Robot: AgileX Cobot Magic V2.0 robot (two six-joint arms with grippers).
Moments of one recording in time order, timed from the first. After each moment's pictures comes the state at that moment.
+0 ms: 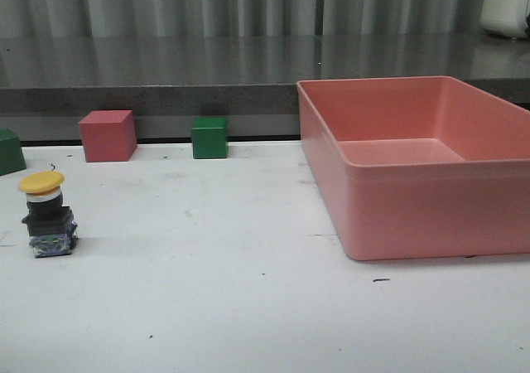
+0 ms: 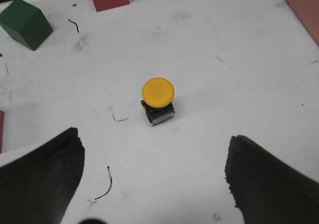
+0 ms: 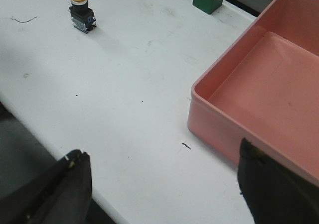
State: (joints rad) left arm -0.26 0.86 -0.75 0.00 0.70 0.03; right arm 0.71 0.68 -0.64 -0.08 0.60 0.03
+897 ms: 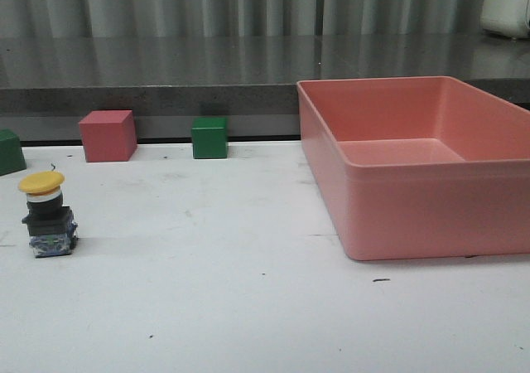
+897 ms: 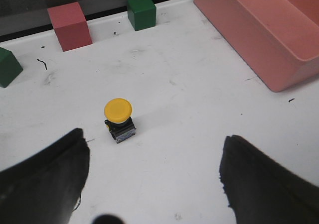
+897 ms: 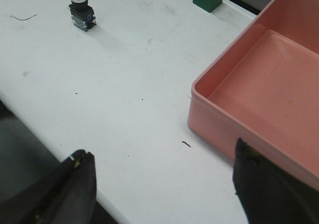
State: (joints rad) left arm -0.26 0.68 -0.76 -0.20 0.77 0.20; right arm 0.71 0.68 -0.64 -0.08 0.60 0.03
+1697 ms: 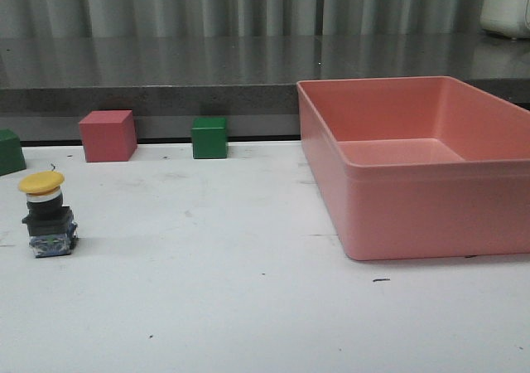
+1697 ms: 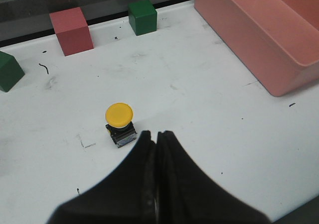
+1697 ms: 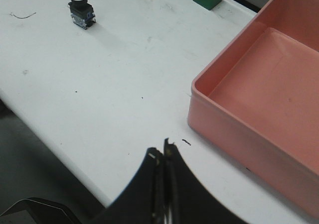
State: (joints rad) left arm -0.26 0.68 -0.76 -0.20 0.75 0.20; right arm 0.71 0.68 -0.64 -0.08 0.61 0.03
